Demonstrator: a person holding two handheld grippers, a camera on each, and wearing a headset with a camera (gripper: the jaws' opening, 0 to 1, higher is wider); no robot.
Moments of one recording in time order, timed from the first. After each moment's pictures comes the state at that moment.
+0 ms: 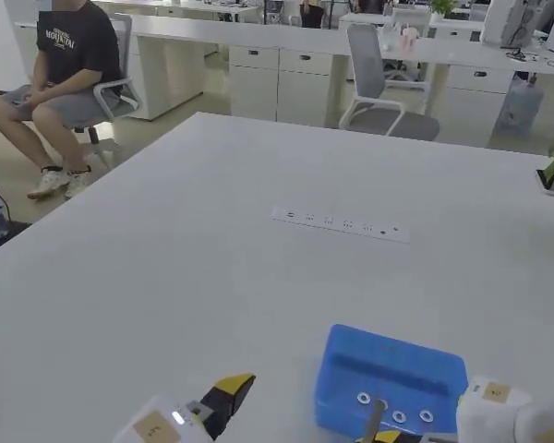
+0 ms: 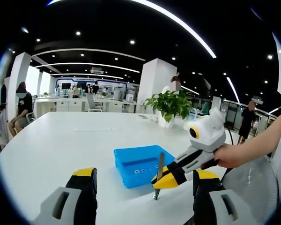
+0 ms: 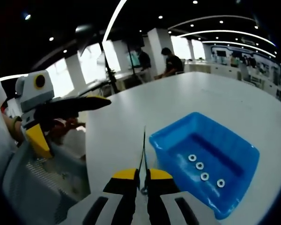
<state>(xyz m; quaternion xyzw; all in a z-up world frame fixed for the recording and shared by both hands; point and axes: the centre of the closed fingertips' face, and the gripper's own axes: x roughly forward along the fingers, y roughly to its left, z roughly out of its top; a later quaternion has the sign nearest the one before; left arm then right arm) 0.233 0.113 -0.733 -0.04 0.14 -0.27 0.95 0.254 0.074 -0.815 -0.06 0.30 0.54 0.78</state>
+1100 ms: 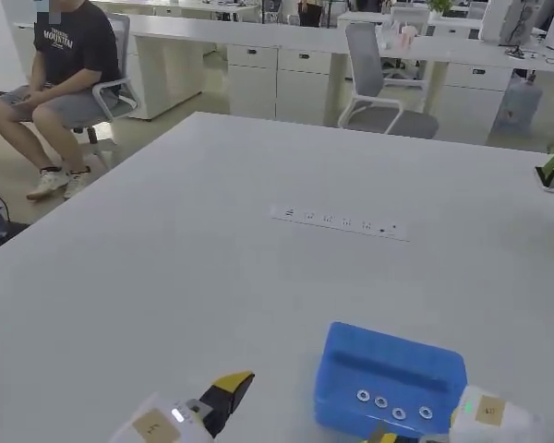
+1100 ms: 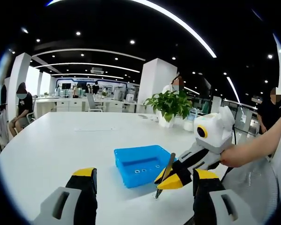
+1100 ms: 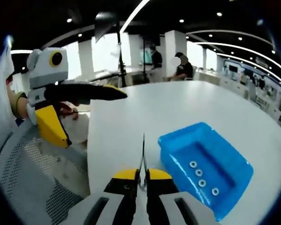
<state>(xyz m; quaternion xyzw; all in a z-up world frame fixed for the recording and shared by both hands) 0.233 0.112 -0.733 -0.04 0.14 -0.26 0.95 0.248 0.075 -0.802 -0.11 0.26 0.56 0.78</state>
